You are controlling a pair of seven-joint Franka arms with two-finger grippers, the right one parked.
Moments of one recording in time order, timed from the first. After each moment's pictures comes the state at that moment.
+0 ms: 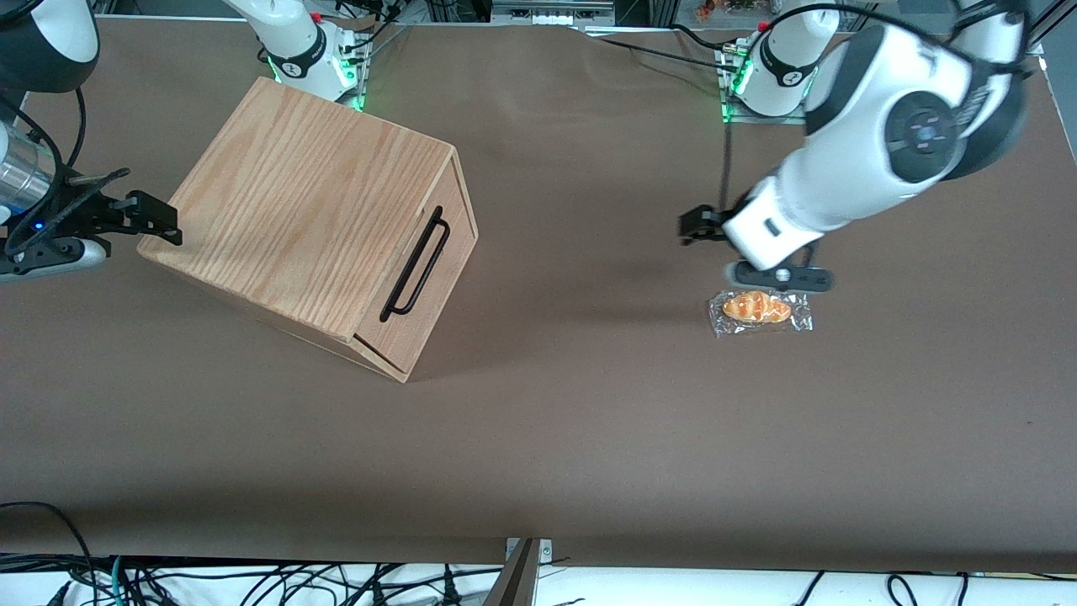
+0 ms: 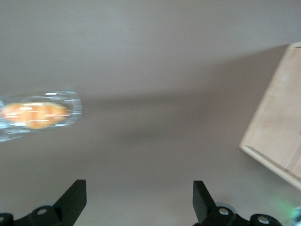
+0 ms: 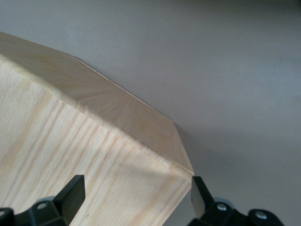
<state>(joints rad) -0.33 0.29 -0.08 -1.52 -0.28 1.72 -0.34</state>
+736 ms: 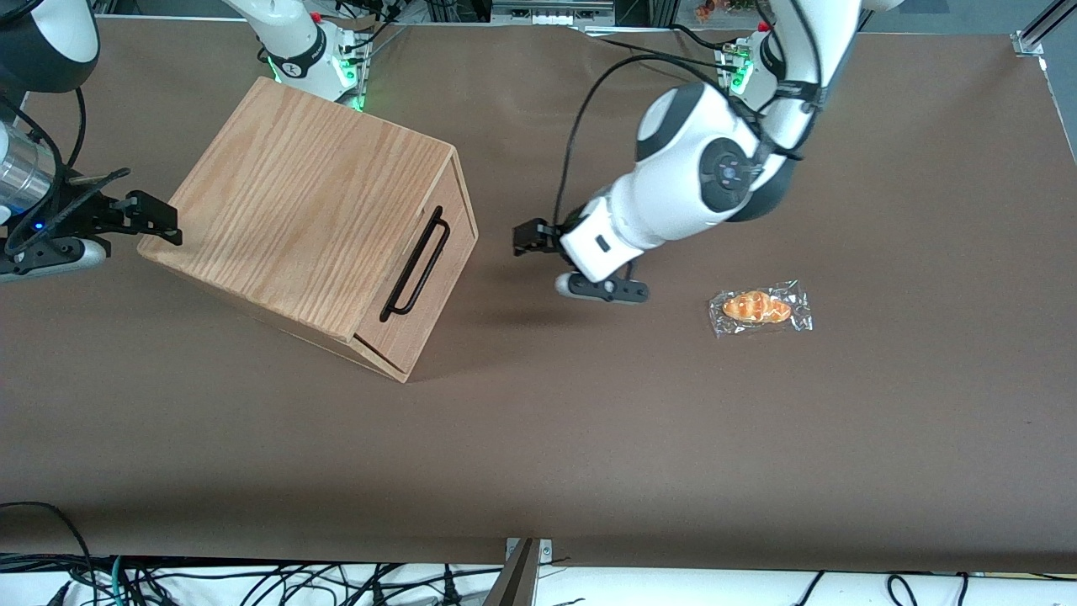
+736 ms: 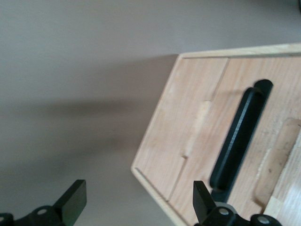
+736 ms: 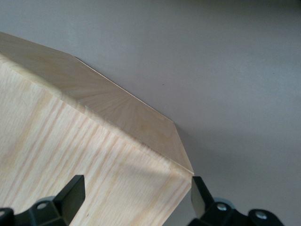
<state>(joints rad) -0.56 0.49 -0.09 -1.46 -0.58 2.13 -0.43</state>
